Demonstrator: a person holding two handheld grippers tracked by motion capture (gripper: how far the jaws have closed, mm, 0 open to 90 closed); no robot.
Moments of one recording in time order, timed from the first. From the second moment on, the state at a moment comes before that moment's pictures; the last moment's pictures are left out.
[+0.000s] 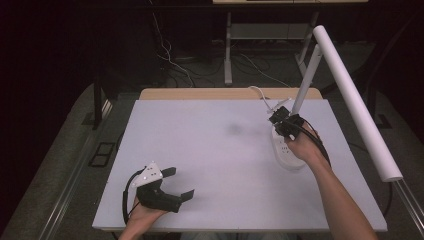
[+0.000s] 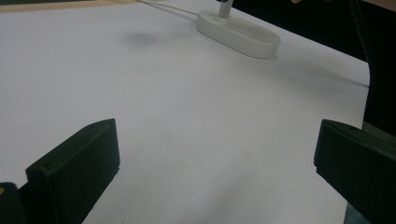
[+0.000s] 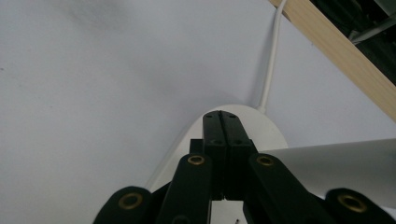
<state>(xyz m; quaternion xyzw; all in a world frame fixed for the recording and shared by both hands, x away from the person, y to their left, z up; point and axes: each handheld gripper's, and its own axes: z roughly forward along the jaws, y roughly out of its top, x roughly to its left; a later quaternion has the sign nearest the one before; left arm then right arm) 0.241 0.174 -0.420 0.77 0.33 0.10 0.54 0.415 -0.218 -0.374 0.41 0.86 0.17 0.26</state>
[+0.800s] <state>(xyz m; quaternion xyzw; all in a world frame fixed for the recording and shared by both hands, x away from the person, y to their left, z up) 0.241 0.173 -0.420 0.77 0.33 0.10 0.54 0.376 -0.193 -0.347 0.37 0.86 0.27 0.22</state>
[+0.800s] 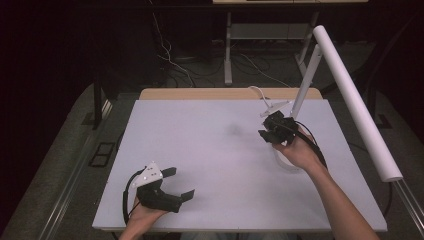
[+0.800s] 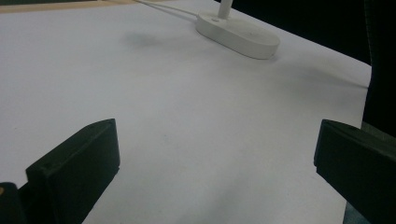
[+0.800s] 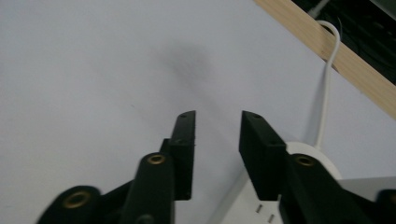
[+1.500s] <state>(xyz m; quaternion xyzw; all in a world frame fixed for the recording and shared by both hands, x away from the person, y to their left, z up) 0.241 0.172 -0.420 0.77 0.33 0.10 0.54 0.328 -0.207 -0.341 0.36 0.84 0.38 0.12</state>
